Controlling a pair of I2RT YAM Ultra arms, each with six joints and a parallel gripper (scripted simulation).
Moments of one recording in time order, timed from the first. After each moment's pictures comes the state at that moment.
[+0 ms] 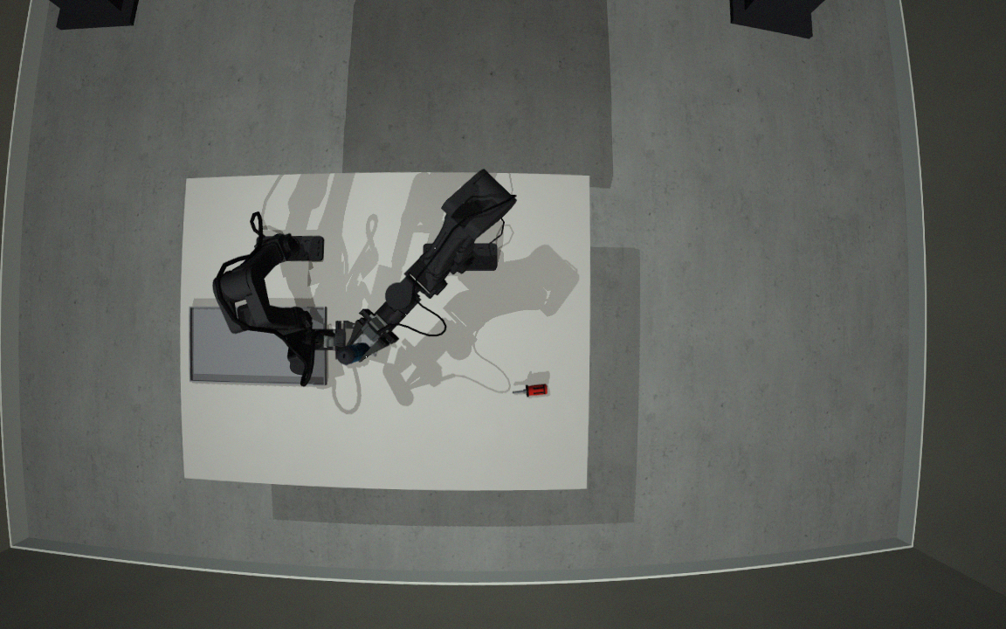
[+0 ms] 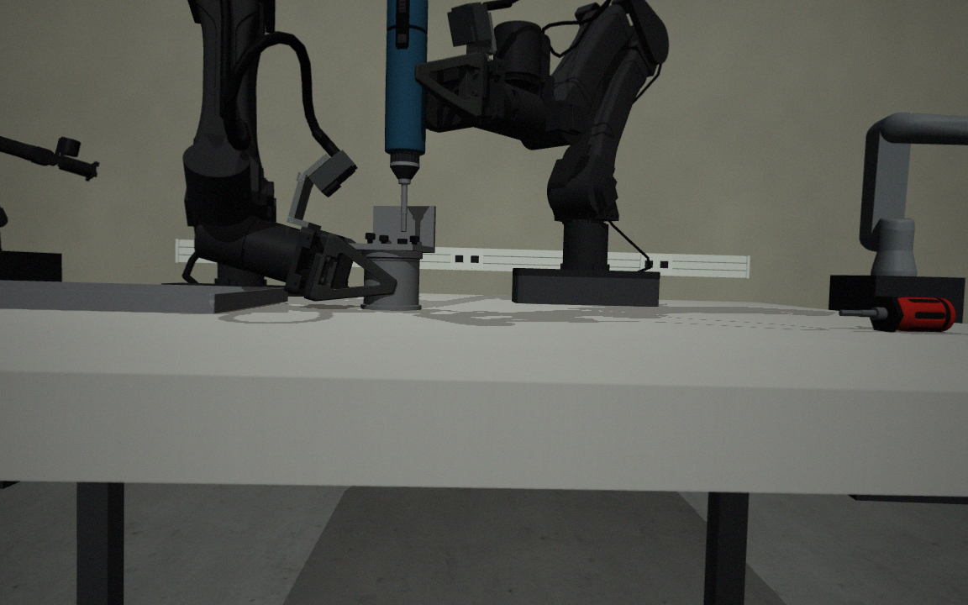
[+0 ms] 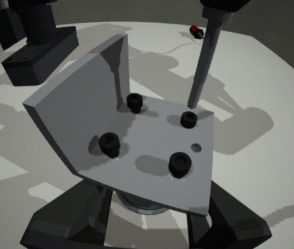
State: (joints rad) left arm -0.77 1.06 0.17 0.89 -0.01 -0.01; right arm 0.28 2.02 0.53 0.72 -1.20 -0.74
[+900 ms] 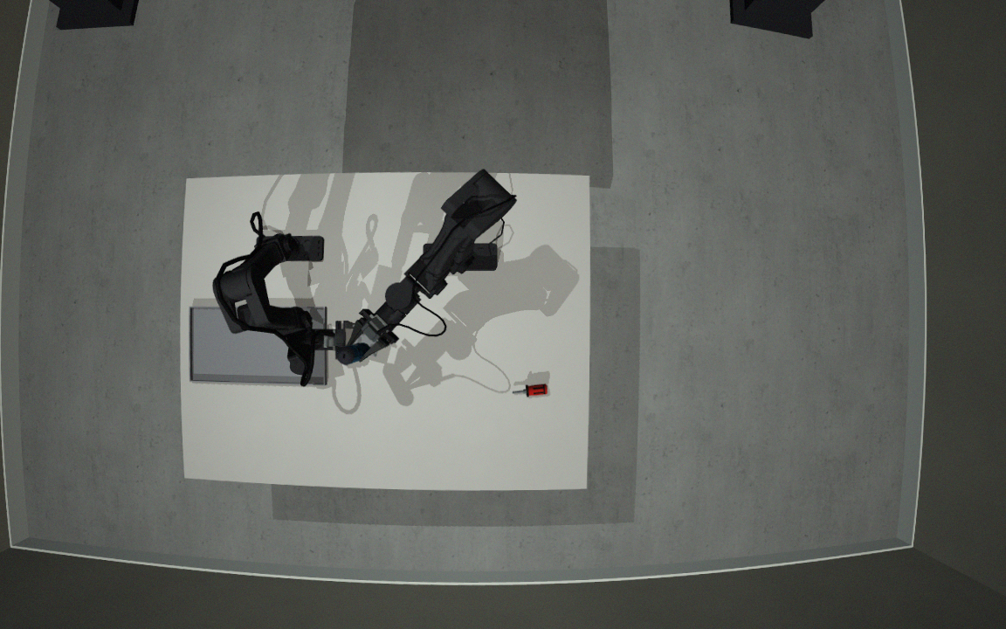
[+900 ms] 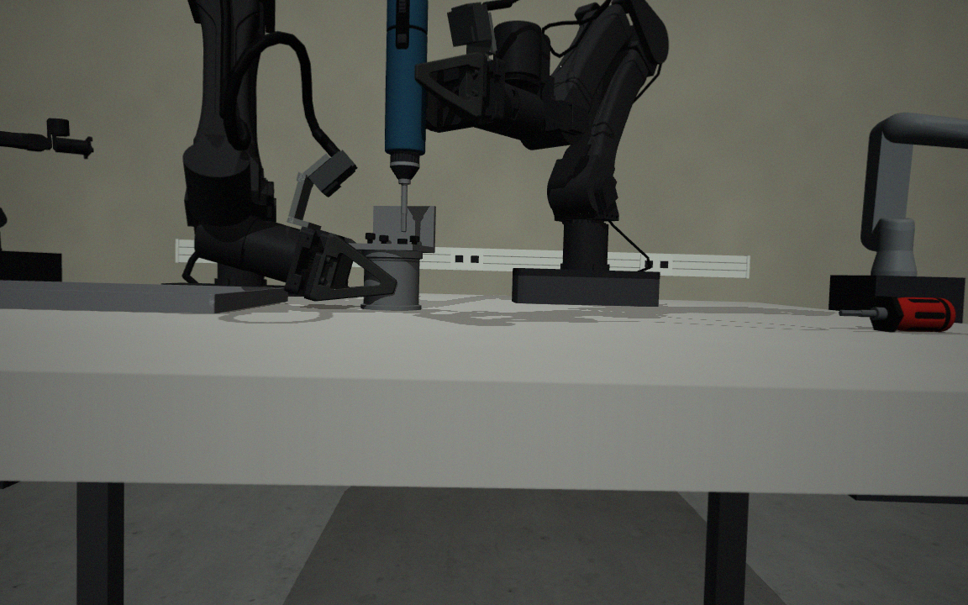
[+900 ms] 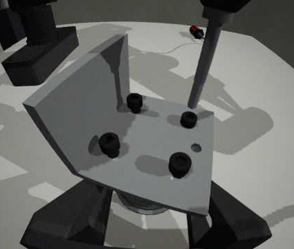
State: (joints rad) left arm -0.77 1.06 0.17 0.89 -0.01 -0.01; right arm 0.28 2.02 0.53 0.72 -1.20 -0.74
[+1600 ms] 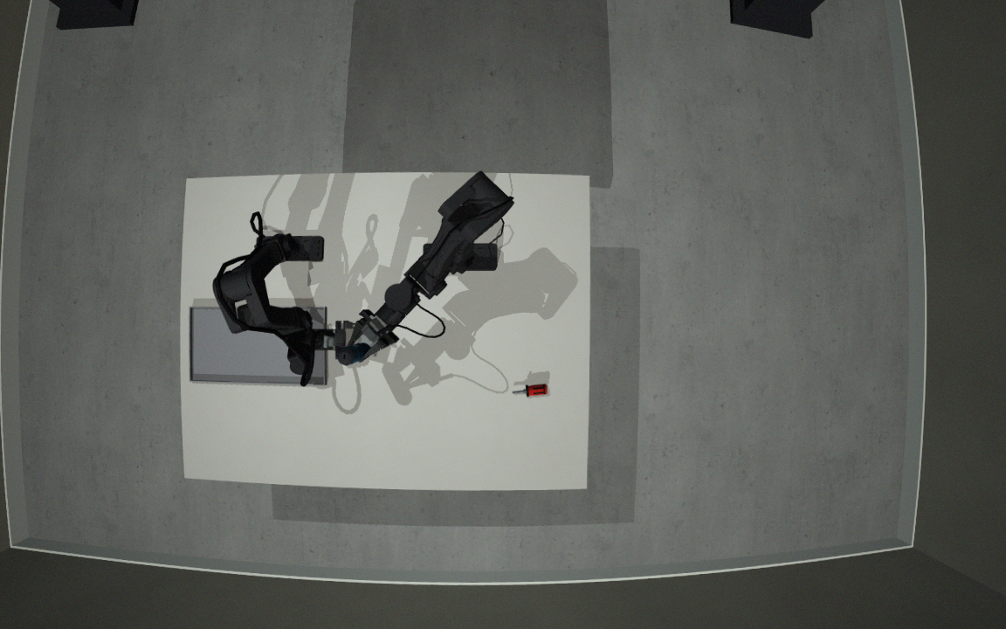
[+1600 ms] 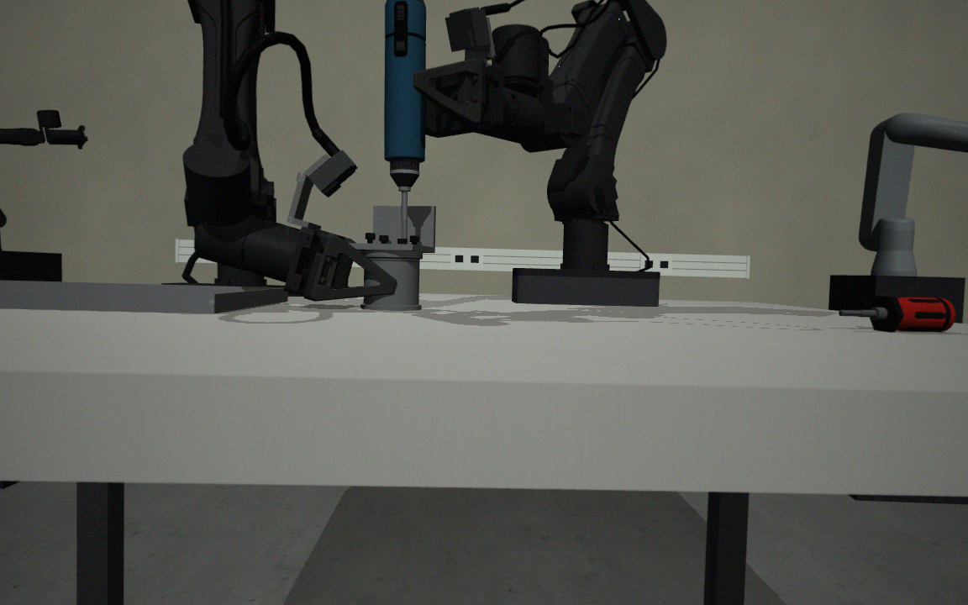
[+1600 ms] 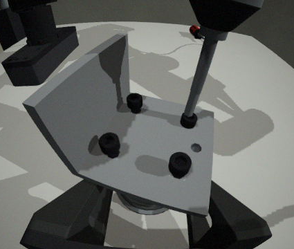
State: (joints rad) left arm -0.77 1.10 0.16 0.91 -0.02 -0.01; right arm 0.28 2.02 0.53 0.72 -1.20 -0.74
